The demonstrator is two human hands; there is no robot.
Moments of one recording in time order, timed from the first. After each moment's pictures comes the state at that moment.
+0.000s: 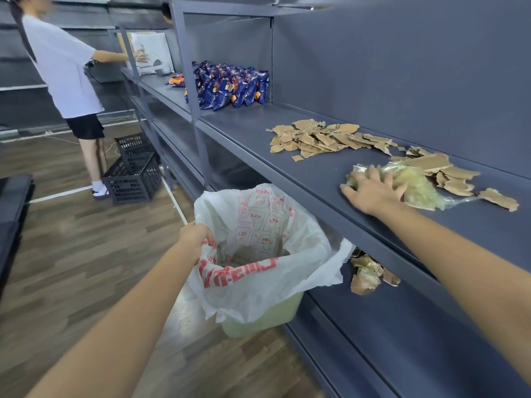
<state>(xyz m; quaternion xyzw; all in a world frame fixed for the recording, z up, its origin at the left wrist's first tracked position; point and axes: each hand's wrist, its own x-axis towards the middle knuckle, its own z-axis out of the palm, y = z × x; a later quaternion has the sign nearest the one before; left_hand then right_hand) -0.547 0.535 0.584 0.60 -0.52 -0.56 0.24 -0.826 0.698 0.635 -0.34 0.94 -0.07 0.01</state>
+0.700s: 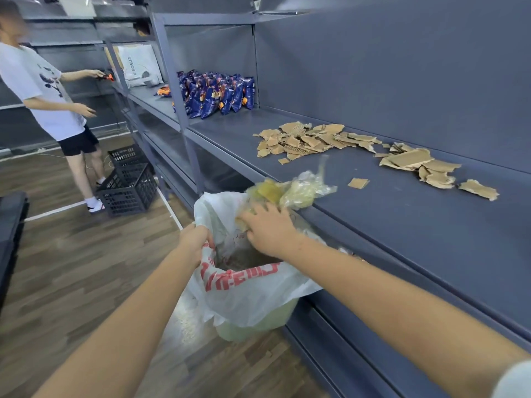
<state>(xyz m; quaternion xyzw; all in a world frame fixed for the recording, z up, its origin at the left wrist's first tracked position) -0.569 0.545 0.592 0.57 -0.53 -0.57 0.26 -0.684 0.653 0.612 -0.62 0.78 -0.06 -0.03</state>
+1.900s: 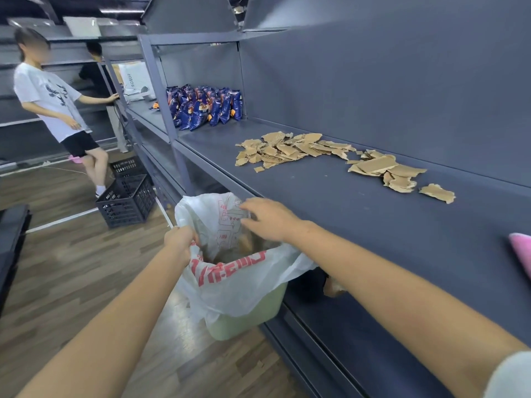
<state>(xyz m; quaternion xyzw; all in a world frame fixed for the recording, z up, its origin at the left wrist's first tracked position) -0.598 0.583 0.607 0.60 -0.49 -0.55 0.30 -0.749 0.691 0.633 -0.65 0.74 -0.17 0.04</state>
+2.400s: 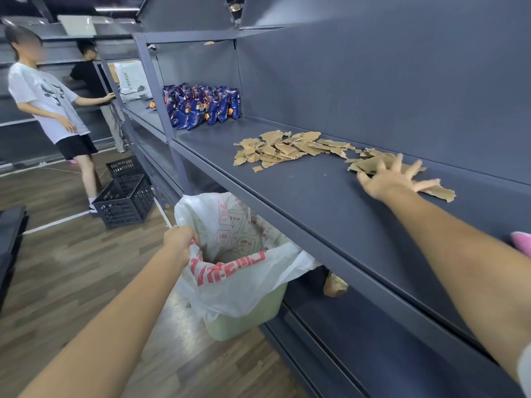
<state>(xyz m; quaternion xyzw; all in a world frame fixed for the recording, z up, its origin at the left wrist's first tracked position) -0.601 0.580 0.609 0.61 -0.49 -0.55 0.30 -0.917 0.769 0.650 -0.19 0.98 -0.07 0.02</state>
